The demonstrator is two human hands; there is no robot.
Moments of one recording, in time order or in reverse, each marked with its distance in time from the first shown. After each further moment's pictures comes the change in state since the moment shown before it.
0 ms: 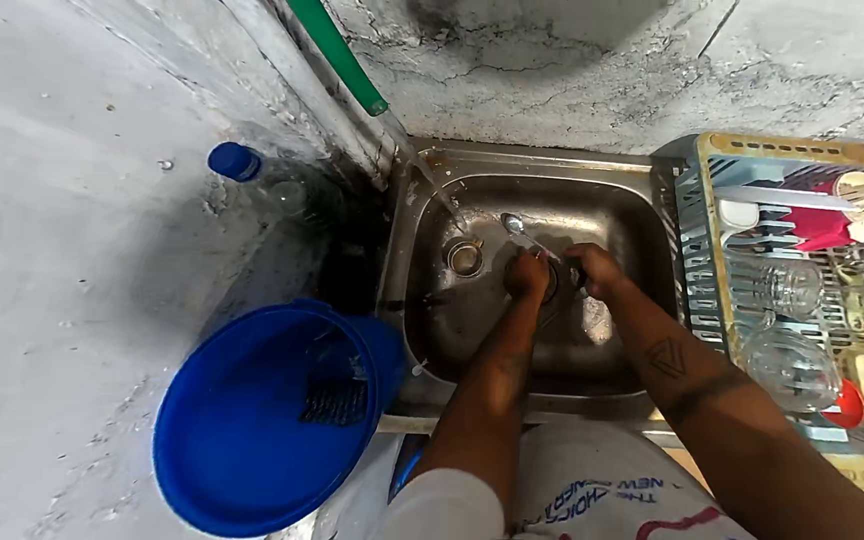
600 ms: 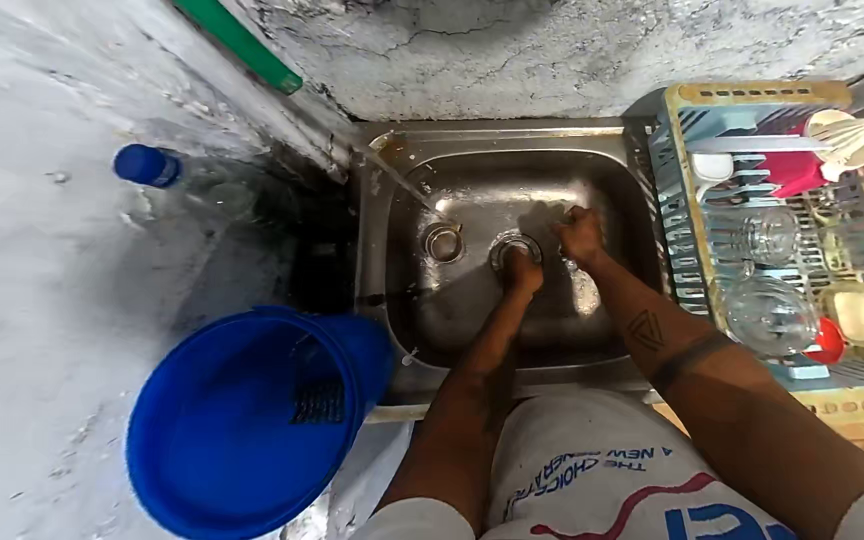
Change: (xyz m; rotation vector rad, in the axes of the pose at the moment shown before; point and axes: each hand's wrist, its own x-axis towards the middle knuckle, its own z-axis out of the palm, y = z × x) left_hand -0.012 -0.027 0.034 -0.113 -0.144 0.133; right_hand 0.002 0.011 -0.012 -0.454 0.195 -0.325
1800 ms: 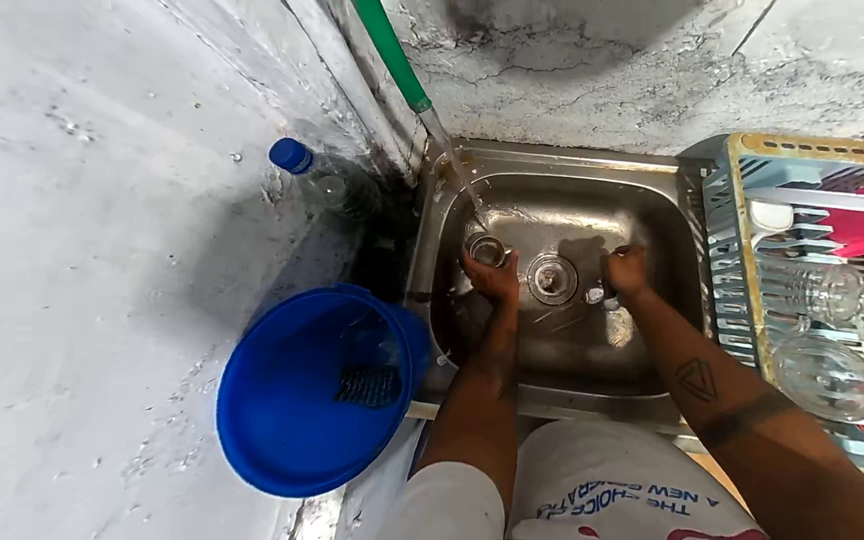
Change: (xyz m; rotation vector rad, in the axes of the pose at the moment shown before) left_hand 0.039 -0.073 -0.044 -0.437 1.022 0.035; right_hand -0.016 -0.013 -0.001 0.095 0.042 0.200
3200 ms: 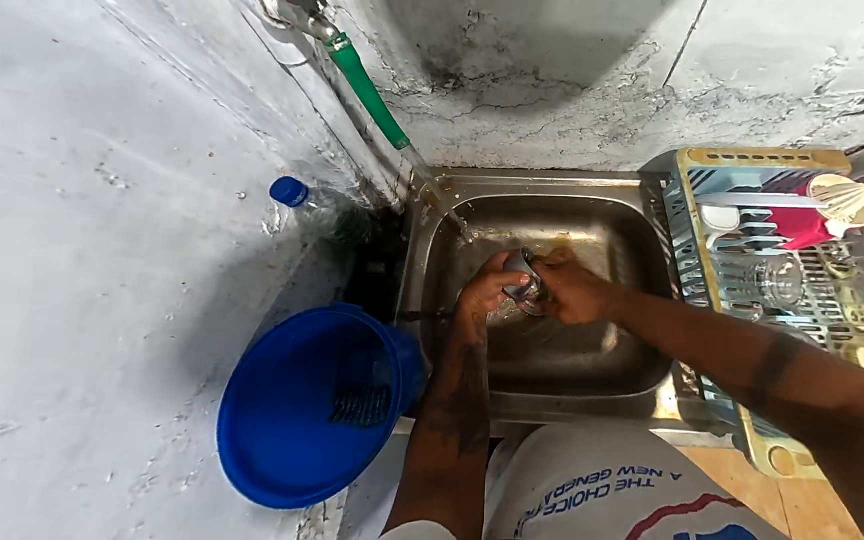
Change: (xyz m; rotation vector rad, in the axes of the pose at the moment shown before) left_hand 0.016 0.102 -0.087 -0.575 -1.333 -0.181; right_hand -0.060 -0.055 -0.018 -0.741 -0.683 -1.097
